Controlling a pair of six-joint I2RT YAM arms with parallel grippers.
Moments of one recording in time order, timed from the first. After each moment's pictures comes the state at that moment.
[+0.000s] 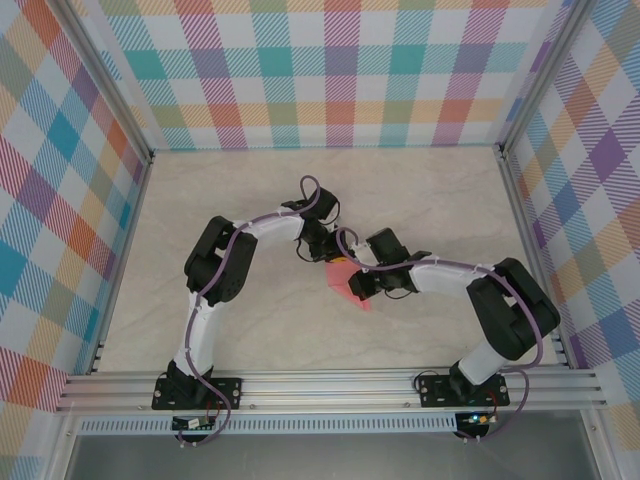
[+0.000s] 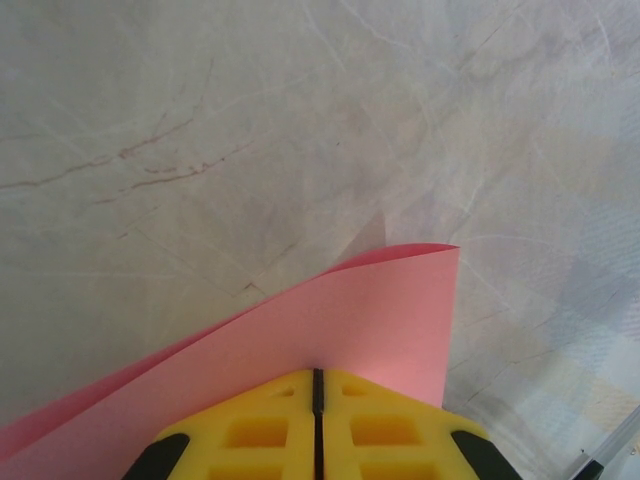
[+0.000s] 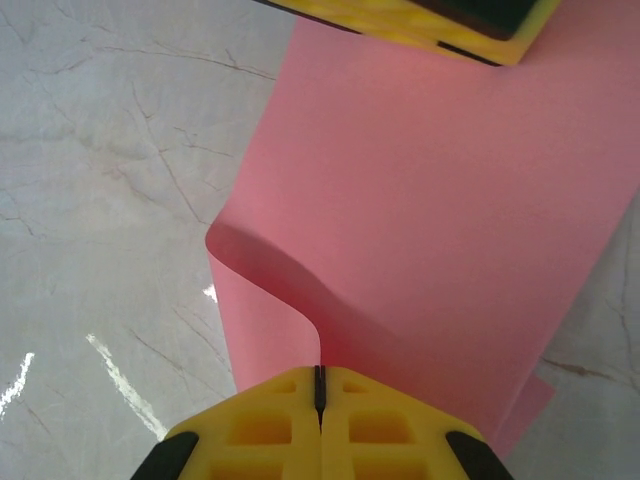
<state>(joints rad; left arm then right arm) -0.61 2.20 1.57 -0.56 0.47 -0.71 0.60 1.59 0.75 -0.21 -0.35 0.17</state>
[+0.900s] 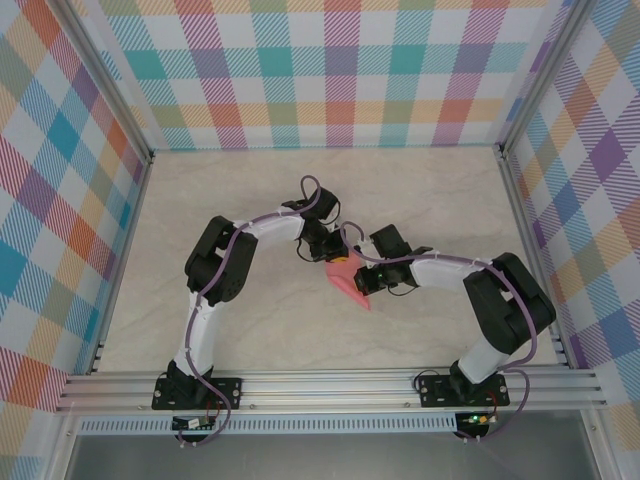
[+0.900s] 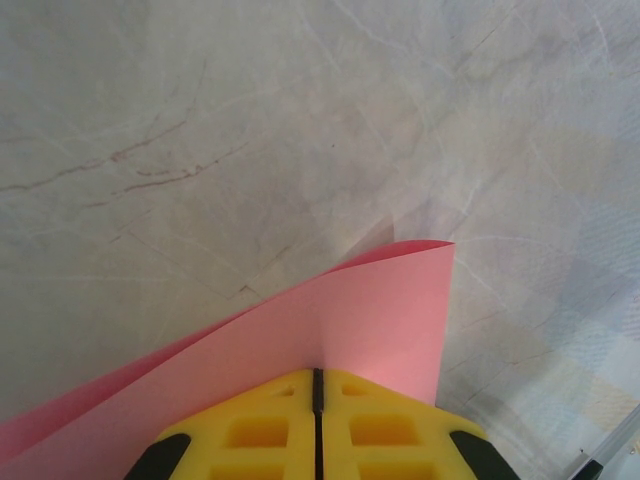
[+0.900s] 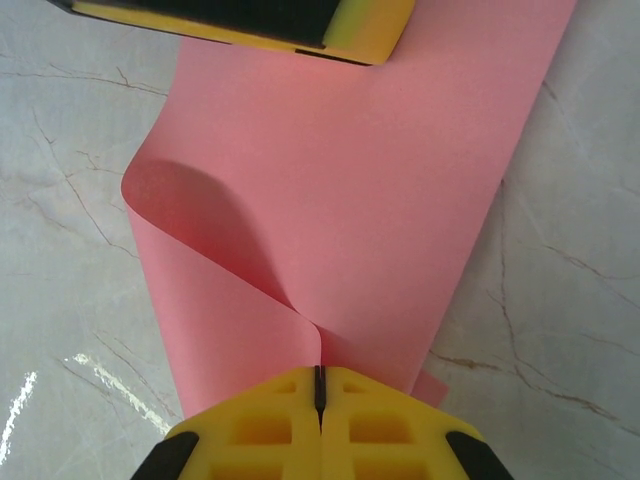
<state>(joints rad) -0.61 2.20 1.58 -0.56 0.47 -0.71 0.56 1.63 0.78 -0.24 -0.31 0.19</state>
